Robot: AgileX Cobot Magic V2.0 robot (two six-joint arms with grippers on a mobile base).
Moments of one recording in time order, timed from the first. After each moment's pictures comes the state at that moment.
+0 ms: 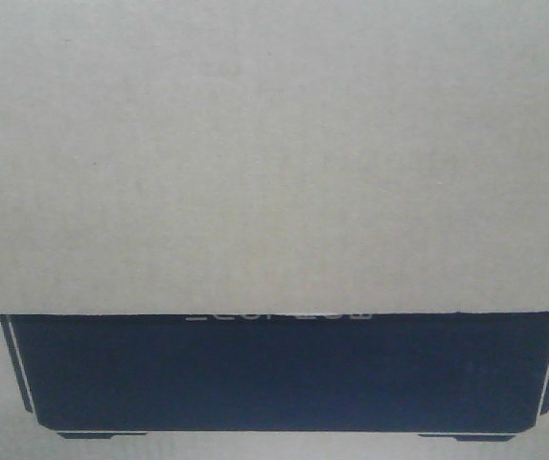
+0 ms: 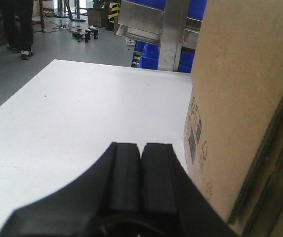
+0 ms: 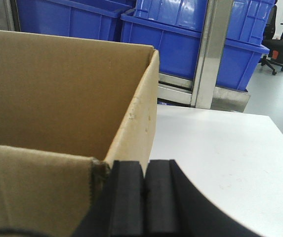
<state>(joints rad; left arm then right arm) -0.06 -0.01 0.03 -0.02 0.12 -0.05 0.06 0.06 -0.27 0.08 0.34 -0.09</state>
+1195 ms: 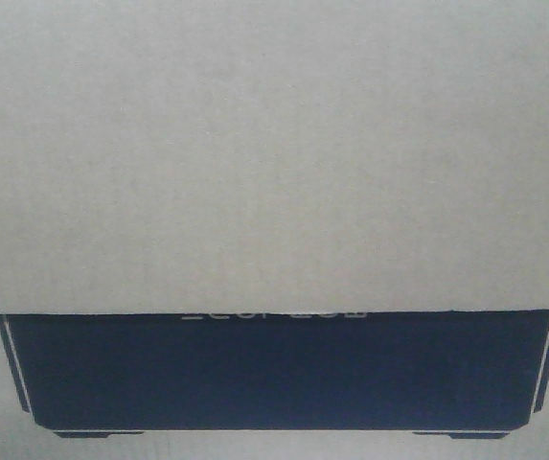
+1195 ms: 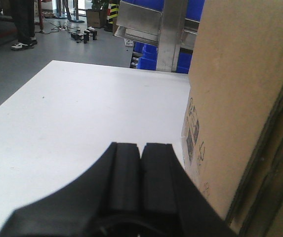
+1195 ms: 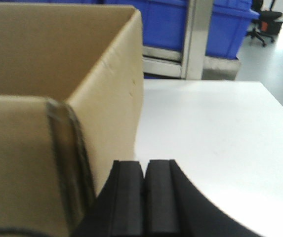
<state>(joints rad) -0.06 -0.01 0.03 -0.02 0.11 -0.05 0.00 0.05 -0.17 0.09 0.31 -0.05</state>
